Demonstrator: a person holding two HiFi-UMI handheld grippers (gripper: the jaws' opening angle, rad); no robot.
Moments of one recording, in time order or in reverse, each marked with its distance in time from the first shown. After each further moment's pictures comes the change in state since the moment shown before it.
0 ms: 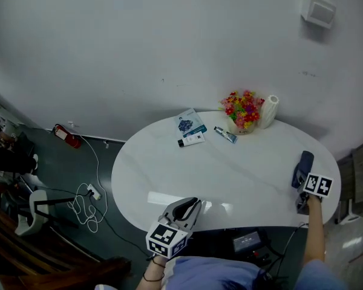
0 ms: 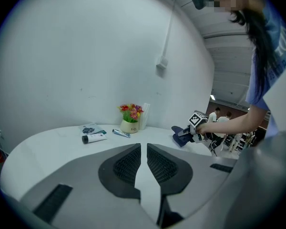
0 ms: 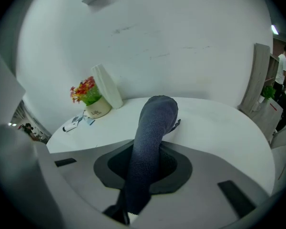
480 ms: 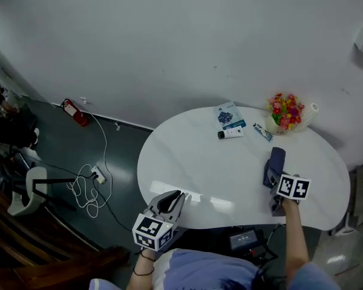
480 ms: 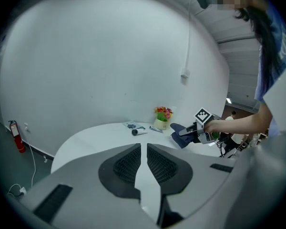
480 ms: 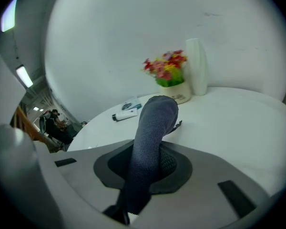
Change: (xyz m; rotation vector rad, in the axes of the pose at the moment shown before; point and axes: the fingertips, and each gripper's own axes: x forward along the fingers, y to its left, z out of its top) left arm -0.138 0.156 -0.049 -0.084 -0.029 0.175; right arm 0.031 0.309 -0.063 -0.160 0.050 0.264
